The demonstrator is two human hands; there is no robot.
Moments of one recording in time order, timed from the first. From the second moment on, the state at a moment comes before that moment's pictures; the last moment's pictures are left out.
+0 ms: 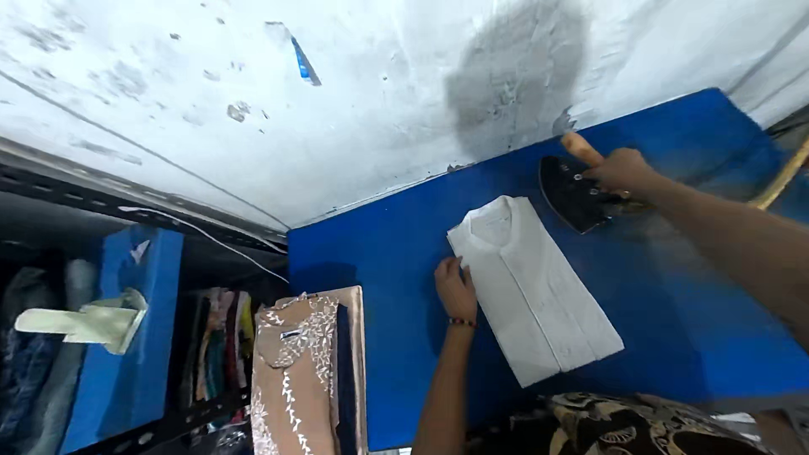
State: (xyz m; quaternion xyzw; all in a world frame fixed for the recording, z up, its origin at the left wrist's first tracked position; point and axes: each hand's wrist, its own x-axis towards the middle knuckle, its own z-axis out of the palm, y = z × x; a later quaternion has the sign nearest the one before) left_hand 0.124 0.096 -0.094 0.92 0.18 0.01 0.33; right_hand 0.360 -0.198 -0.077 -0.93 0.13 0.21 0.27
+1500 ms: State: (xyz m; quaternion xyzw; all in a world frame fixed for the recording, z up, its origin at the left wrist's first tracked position) left_hand 0.335 0.184 -0.045 0.85 -0.29 -0.15 0.42; right_hand 0.203 0.076 -0.049 -0.85 0.19 0.30 0.39
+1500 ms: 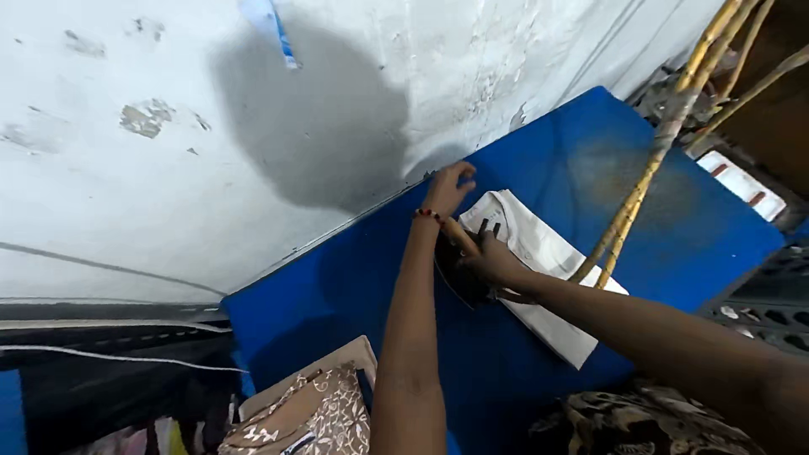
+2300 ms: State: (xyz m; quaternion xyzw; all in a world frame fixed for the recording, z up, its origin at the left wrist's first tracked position) left_hand -0.077 0.133 -0.068 0.45 0.50 -0.14 0.73; right_hand 0.095 -0.195 -0.050 -0.80 0.27 0.25 0.46
